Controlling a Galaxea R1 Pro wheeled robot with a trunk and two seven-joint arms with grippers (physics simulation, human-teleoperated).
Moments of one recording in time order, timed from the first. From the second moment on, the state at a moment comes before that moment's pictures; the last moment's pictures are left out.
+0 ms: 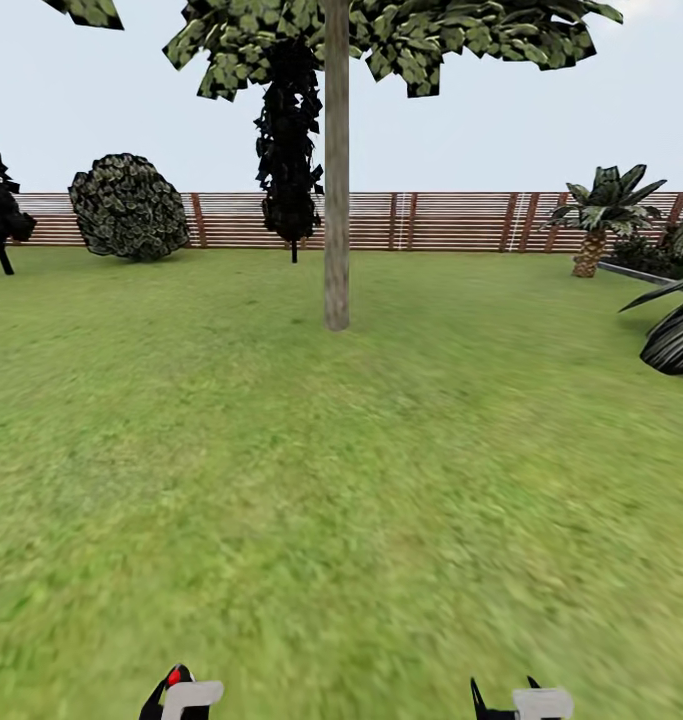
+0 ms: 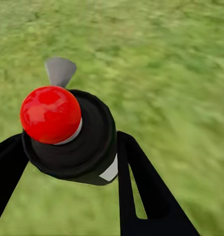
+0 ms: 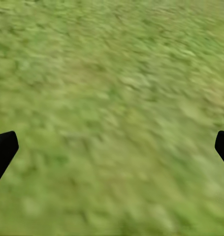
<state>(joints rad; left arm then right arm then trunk) -0.25 0.01 -0.04 -0.31 -0.09 -0.52 0.25 -0.10 -0.03 -0.13 -0.58 0.13 -0.50 0.00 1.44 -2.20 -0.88</state>
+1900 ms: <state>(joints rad) -0.25 0.01 -0.04 -0.31 -0.09 -0.52 0.25 -0.10 -0.03 -0.13 -0.58 0.13 -0.50 0.00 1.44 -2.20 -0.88</state>
